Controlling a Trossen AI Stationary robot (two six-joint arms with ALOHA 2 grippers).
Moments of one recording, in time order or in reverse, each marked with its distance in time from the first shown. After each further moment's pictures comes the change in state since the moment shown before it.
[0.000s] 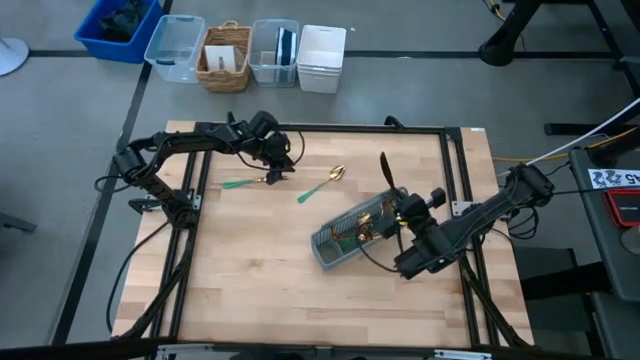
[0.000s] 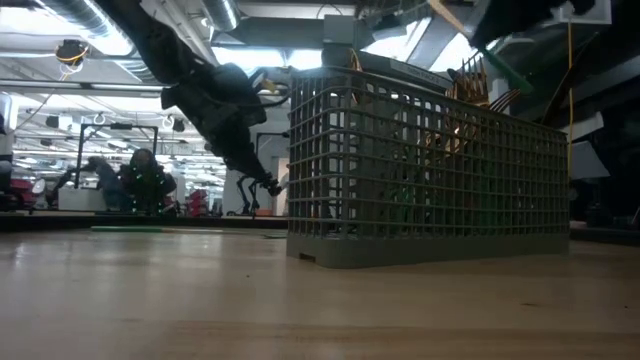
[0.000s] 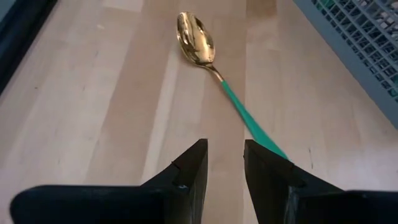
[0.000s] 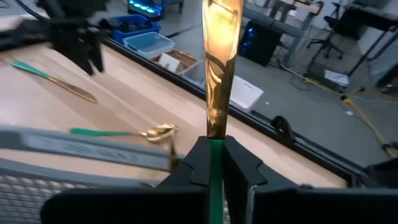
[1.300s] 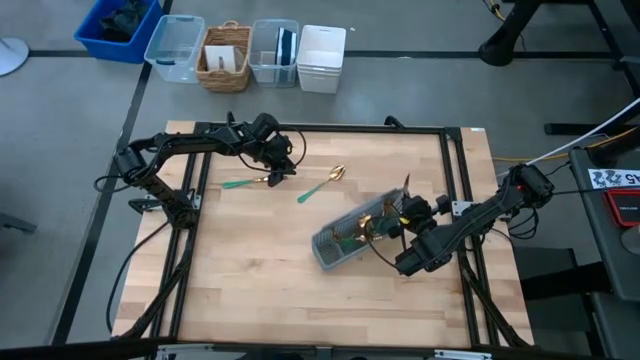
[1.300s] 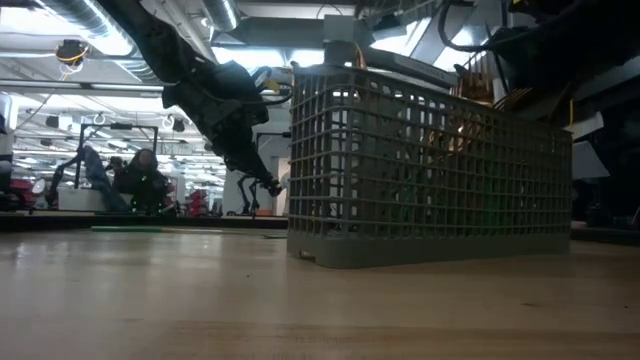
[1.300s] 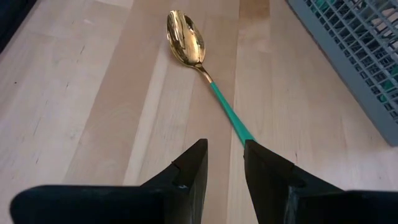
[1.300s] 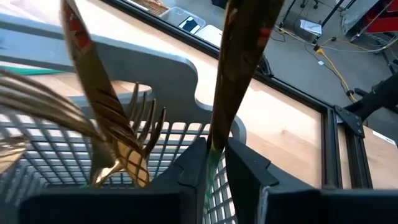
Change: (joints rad) left arm -0.027 0.000 0.000 0.001 0.000 -0.060; right arm -0.001 0.001 -0.227 0.042 -0.212 0.170
